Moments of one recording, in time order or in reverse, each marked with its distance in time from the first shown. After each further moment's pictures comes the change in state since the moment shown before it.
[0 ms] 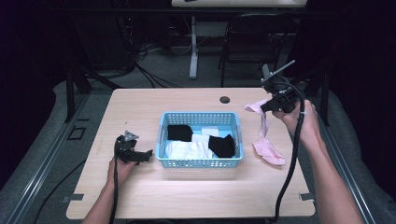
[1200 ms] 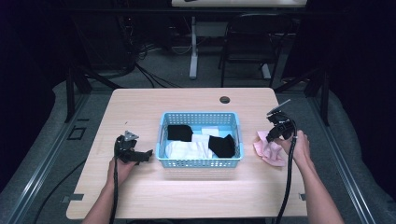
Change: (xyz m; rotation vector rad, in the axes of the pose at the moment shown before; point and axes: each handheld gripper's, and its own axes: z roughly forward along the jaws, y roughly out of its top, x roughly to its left) left arm 0.000 0.000 0.000 -0.001 0.000 -0.001; right arm -0.055 -0.083 0.146 0.253 0.044 0.212
